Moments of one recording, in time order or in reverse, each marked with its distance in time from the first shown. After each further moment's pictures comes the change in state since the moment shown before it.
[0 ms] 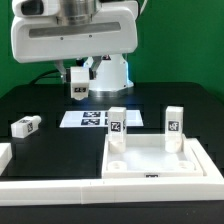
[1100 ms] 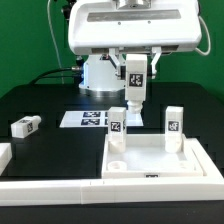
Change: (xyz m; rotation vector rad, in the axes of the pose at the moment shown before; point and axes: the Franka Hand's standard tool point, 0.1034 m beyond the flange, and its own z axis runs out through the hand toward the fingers) arm 0.084 -0.083 -0.028 -0.079 0.779 0.147
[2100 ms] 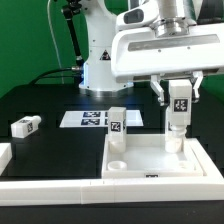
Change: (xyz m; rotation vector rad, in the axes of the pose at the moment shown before) arm -0.026 -0.063 0.038 0.035 0.008 0.036
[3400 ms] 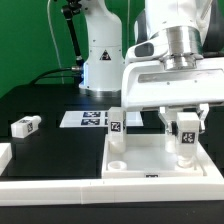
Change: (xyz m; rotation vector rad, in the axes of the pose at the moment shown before) arm -0.033 -0.016 0.036 0.003 -0.053 -0.036
